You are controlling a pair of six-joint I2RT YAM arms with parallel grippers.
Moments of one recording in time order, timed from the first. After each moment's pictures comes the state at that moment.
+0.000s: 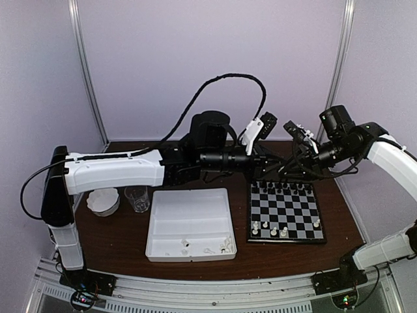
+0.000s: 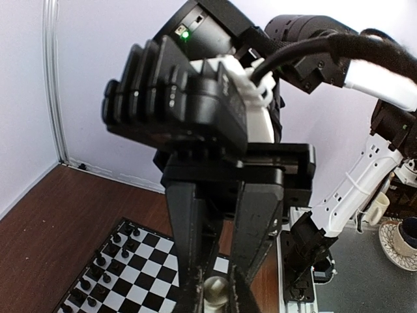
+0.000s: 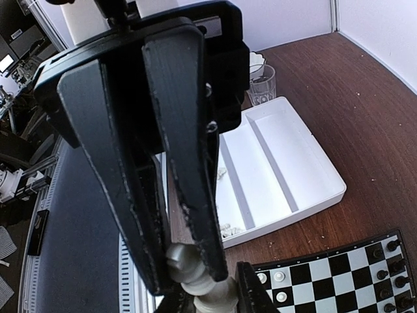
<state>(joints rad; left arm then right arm) -1.14 1.90 1.66 0.13 0.33 -0.12 0.37 1.24 1.26 -0.95 -1.00 -0.52</state>
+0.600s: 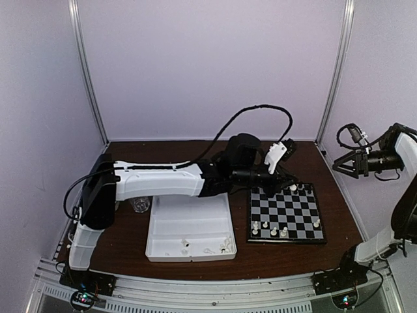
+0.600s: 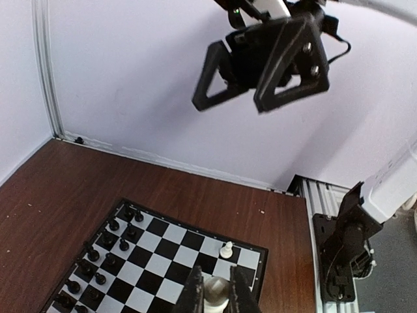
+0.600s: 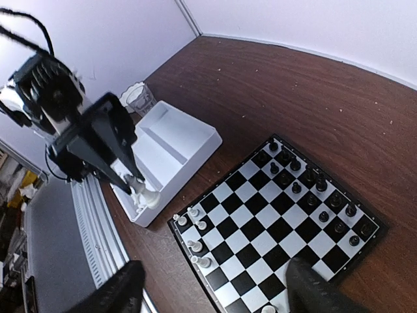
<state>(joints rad) -1.15 2.19 1.87 0.12 0.31 -0.09 -0.44 1.33 1.31 -1.54 -1.11 -1.11</state>
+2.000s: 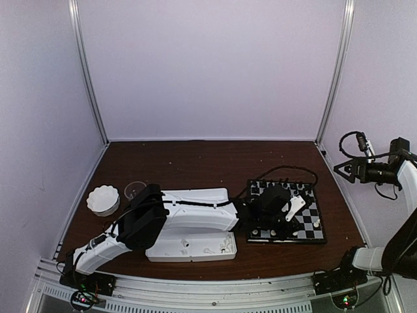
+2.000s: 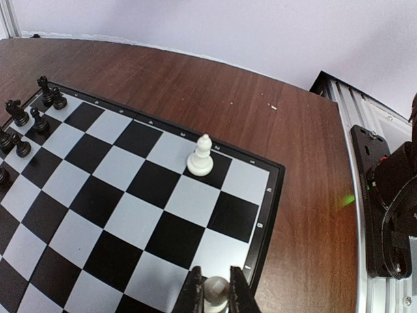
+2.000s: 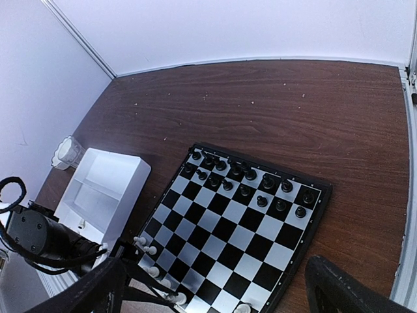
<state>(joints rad) -1.28 2.59 2.13 -0.06 0.19 -0.11 -0.56 1.05 0.99 -0.97 -1.01 -0.49</state>
